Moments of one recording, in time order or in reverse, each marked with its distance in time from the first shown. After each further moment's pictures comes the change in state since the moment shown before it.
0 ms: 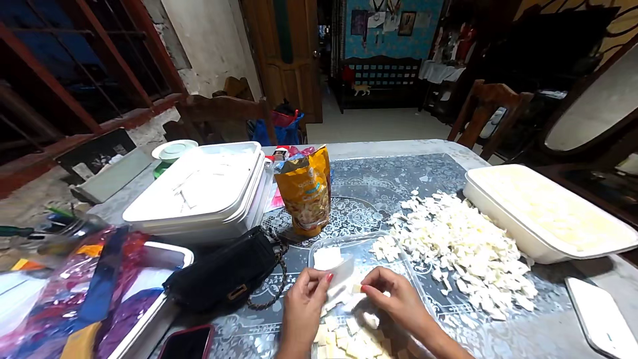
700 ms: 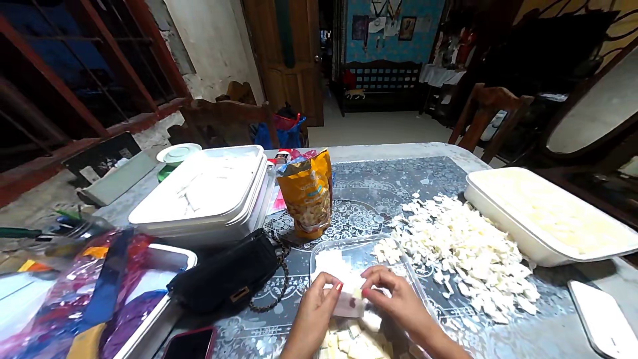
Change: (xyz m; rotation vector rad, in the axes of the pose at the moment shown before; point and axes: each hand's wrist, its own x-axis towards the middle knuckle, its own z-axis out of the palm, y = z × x) left_hand 0.004 0.003 -0.007 -0.027 -0.351 -0.253; right_hand 0.002 -0.002 0.001 0.072 0.025 0.042
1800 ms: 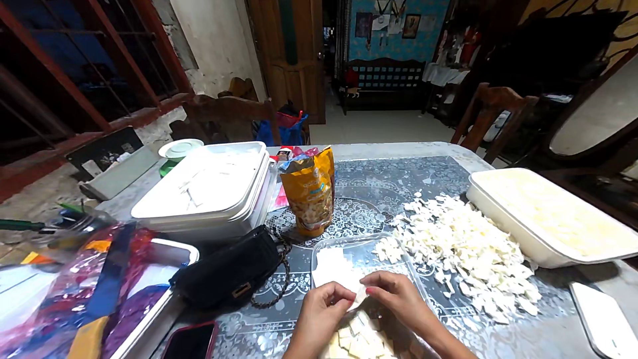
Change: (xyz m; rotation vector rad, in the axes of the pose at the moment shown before) left_hand -0.008 0.007 0.007 -0.034 -0.014 -0.030; right_hand 0.003 0.004 -0.008 -0.111 -0.103 0.048
